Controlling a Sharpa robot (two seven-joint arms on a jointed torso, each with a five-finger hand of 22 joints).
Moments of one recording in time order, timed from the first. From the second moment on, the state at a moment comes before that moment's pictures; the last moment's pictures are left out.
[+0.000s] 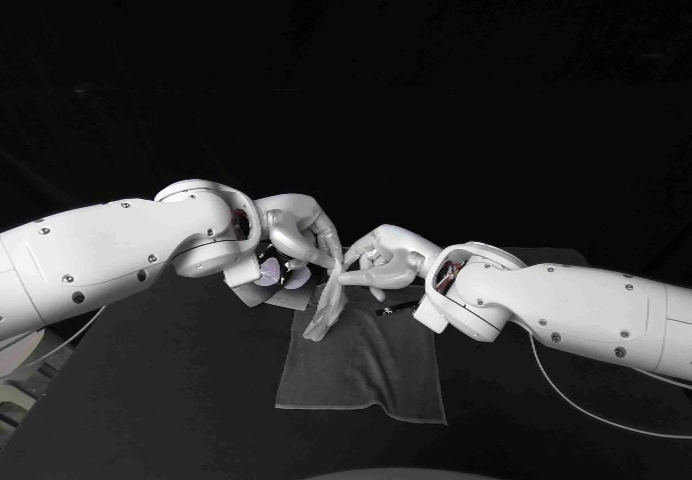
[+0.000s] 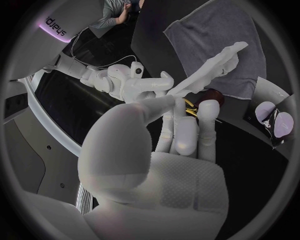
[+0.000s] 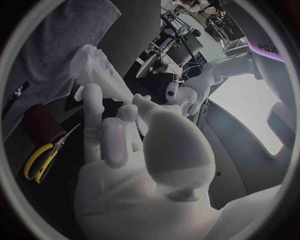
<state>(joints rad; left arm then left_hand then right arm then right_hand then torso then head) 1.41 -0.76 -0.10 1.50 -0.85 0.15 -0.09 1.28 -0.20 0.86 -0.07 0.05 1.00 0.10 0.47 0.43 0.91 0.04 0.93 0.31 1.33 -0.03 1.42 1.06 0.16 1.11 0.07 1.01 1.13 1.24 -0.71 -0.16 1.59 -0.86 -0.34 0.04 1.26 -0.06 0.38 0.00 0.05 0.97 0.12 0.31 0.31 1.23 0.04 0.92 0.98 1.47 -0.03 1.30 1.31 0.17 1.28 0.08 0.45 1.16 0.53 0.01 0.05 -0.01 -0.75</state>
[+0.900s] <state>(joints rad) 1.41 -0.78 -0.10 1.50 -0.83 0.10 -0.09 1.22 -0.22 0.77 -0.01 0.05 0.89 0.13 0.42 0.47 0.83 0.07 0.87 0.28 1.18 0.01 1.32 0.80 0.16 0.99 0.10 0.83 1.00 1.24 -0.73 -0.16 1.60 -0.86 -0.40 0.03 1.26 0.00 0.57 -0.04 0.05 1.02 0.08 0.37 0.33 1.34 0.00 1.06 1.11 1.47 -0.06 1.39 1.31 0.15 1.35 0.04 0.66 1.26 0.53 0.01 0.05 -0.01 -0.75</state>
